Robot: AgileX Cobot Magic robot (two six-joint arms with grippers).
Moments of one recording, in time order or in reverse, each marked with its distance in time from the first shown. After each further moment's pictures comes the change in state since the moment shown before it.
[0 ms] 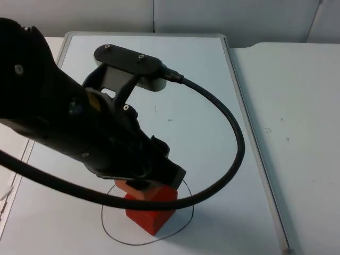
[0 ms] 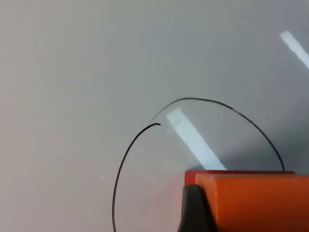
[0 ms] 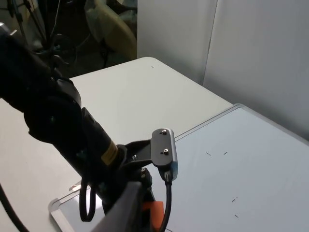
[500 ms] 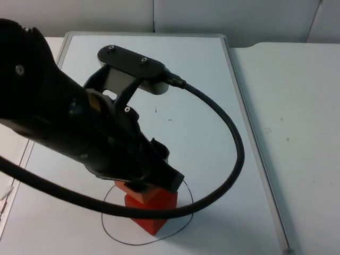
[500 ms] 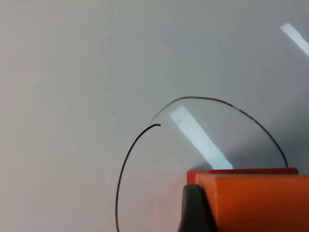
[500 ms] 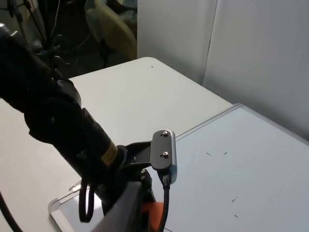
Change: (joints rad) right arm 0.000 0.000 0.000 0.000 0.000 0.000; left arm 0.000 0.005 0.000 -0.006 -0.001 0.052
